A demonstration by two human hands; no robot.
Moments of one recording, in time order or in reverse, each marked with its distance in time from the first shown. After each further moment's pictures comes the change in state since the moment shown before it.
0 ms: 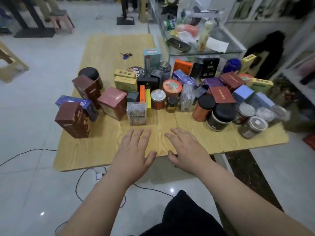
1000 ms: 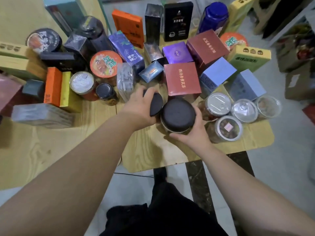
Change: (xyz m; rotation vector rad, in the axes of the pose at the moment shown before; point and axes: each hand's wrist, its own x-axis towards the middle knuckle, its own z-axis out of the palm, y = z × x) left_hand 0.353 0.189 0.135 -0.214 -0.231 -0.033; right_hand 0.020 0.369 0.061 0.920 0.104 0.553
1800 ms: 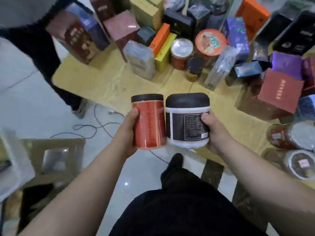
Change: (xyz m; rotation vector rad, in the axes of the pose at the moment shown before) left_hand -0.257 -0.069 0.032 -1.781 0.565 -0.690; right_hand -0.031 -0.094 0.104 0.504 -0.816 0.219
